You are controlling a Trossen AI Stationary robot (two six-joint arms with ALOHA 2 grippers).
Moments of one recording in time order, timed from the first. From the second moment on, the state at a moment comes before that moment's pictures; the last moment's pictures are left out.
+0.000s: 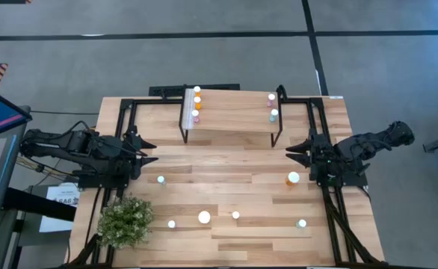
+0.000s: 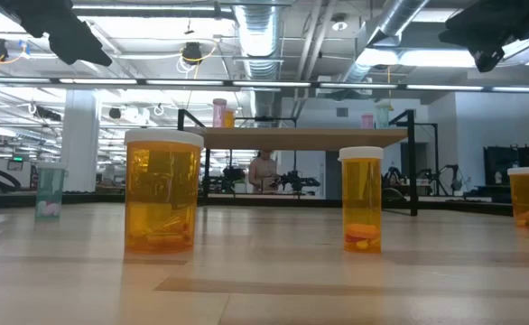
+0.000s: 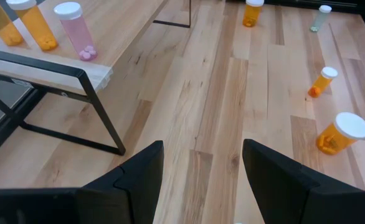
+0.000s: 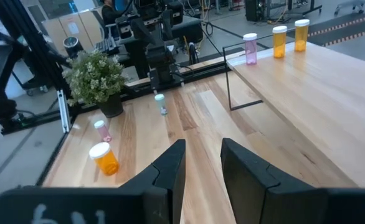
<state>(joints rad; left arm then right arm) -0.18 0.50 0.69 -0.80 -0.33 -0.26 0.39 0.31 0.48 -0.36 0.52 0.35</state>
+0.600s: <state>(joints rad) -0.18 0.50 0.69 -0.80 -0.33 -0.26 0.37 0.49 0.51 -0.49 0.36 0.33</state>
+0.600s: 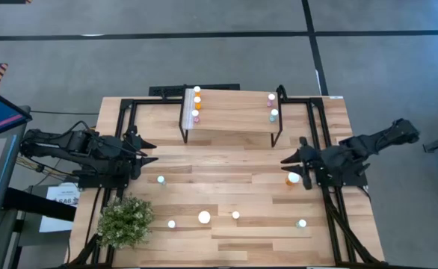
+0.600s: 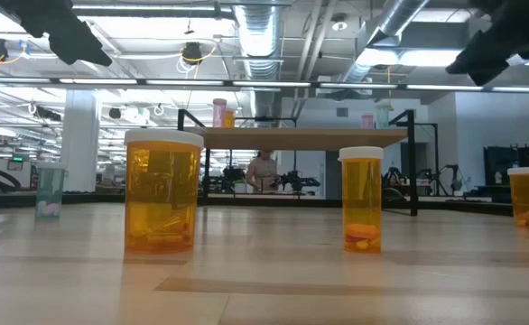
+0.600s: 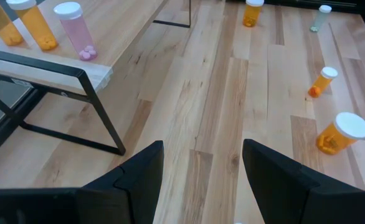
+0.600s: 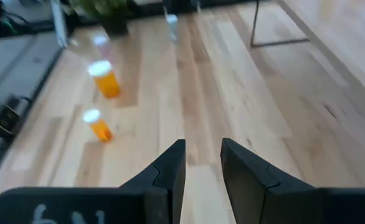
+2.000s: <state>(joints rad) -0.18 0.50 0.69 -0.80 -0.33 -0.26 0.28 0.91 0.71 -1.09 0.11 0.66</state>
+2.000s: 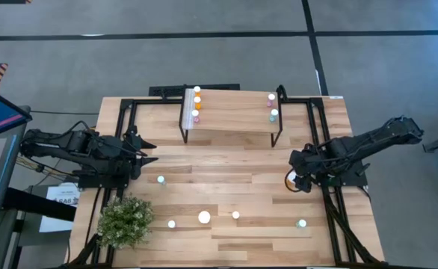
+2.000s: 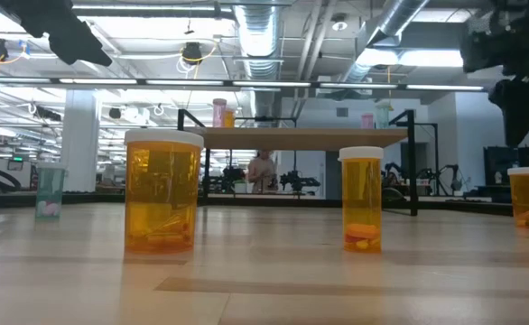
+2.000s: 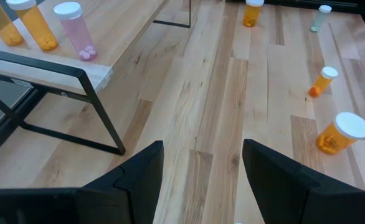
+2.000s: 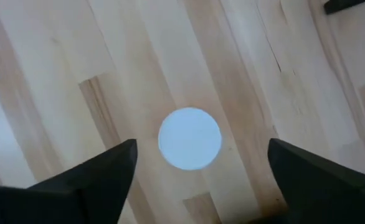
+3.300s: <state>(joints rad) -0.18 0.50 0.69 -0.80 -0.32 -0.26 0.19 1.06 0.68 -1.04 0.10 1.09</state>
